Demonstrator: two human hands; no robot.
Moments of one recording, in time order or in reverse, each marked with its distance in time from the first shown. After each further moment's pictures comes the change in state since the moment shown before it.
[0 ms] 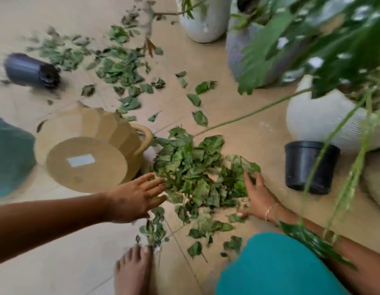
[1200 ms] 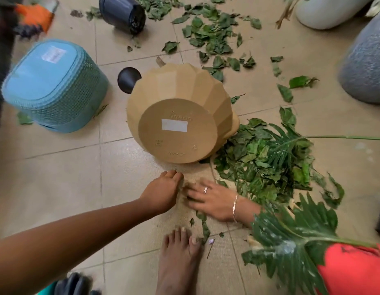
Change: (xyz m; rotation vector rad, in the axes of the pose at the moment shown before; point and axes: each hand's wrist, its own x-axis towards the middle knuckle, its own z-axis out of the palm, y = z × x) left_hand 0.021 0.189 0.309 -0.818 -0.244 -1.065; right_hand 0.054 -0.224 0.066 -0.877 0.354 -1.361
